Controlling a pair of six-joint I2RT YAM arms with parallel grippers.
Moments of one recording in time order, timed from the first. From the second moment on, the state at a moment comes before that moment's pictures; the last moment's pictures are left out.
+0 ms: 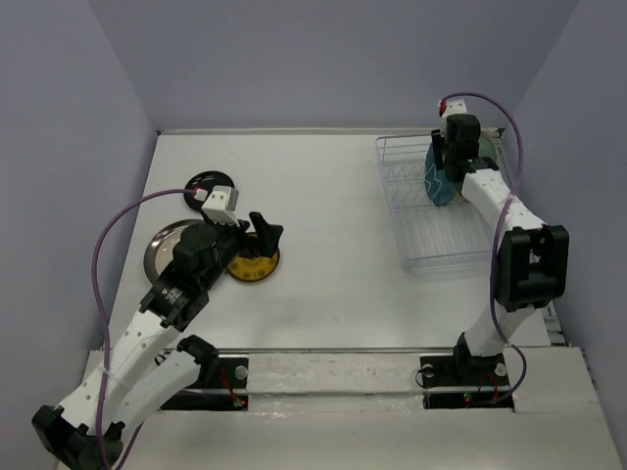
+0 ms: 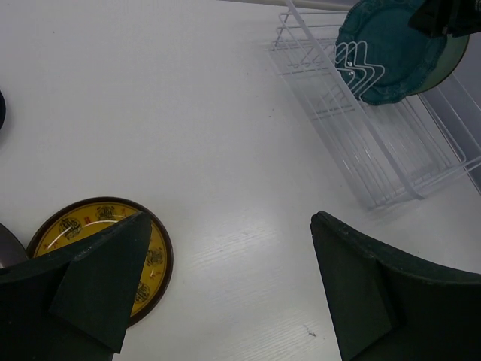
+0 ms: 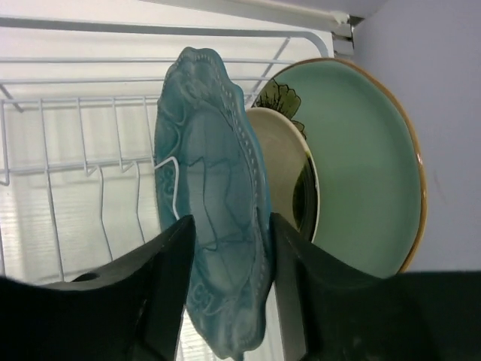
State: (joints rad) left arm -0.55 0.68 0.70 -0.22 -0.07 -0.38; right arm 0.09 1.72 1.42 -0.20 0.35 -0.20
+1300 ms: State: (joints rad) left arm -0.46 0.71 0.70 -0.23 -0.11 -0.38; right arm 0.84 2.07 1.30 0.14 -0.32 0.84
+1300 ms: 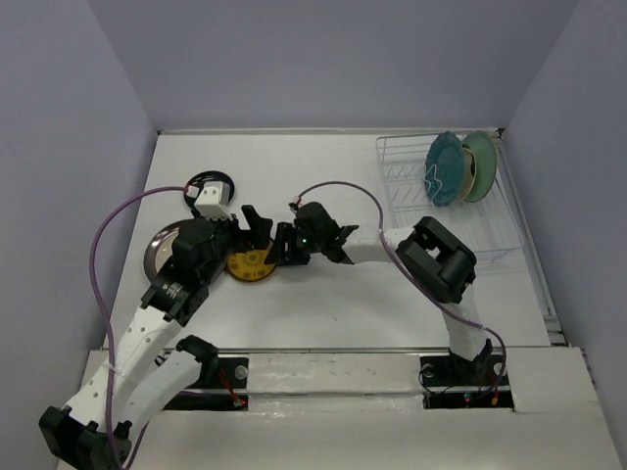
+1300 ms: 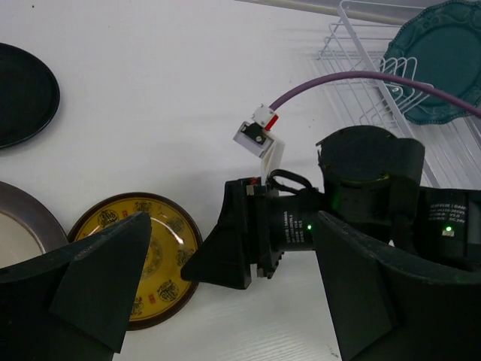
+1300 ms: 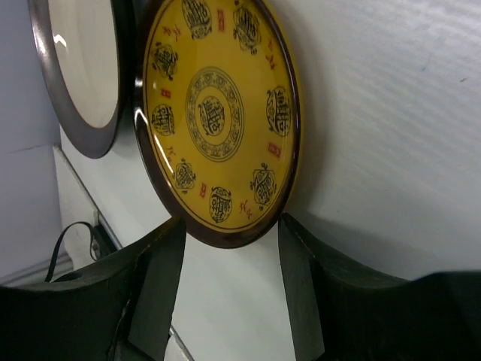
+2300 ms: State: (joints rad) left arm -0.46 0.63 0.70 -0.23 -0.11 -0.38; right arm 0.85 1.70 1.11 0.01 0.29 0.67
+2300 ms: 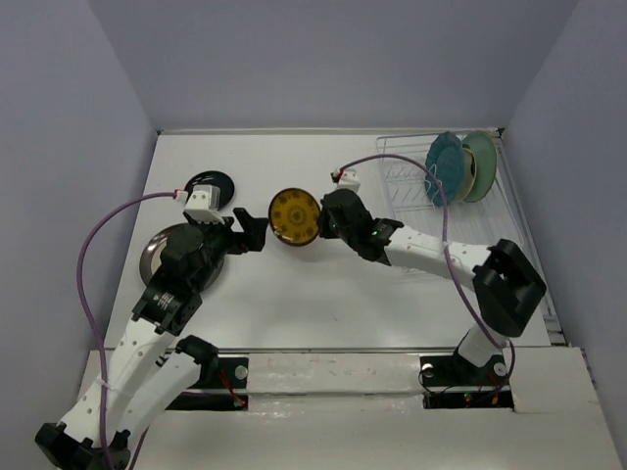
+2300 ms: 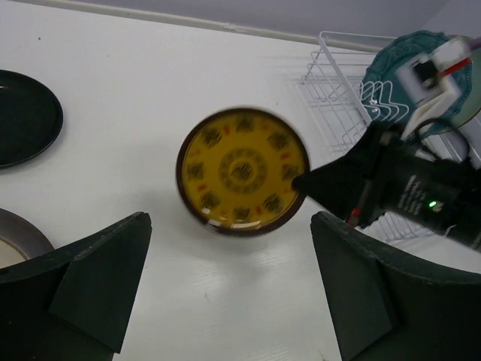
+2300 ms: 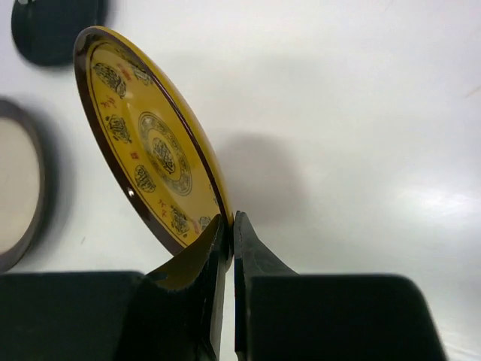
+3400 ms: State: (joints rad) left arm -0.49 0.60 0.70 -0.23 -0.10 -0.38; right arm 0.26 1.78 1.52 -0.35 0.85 -0.08
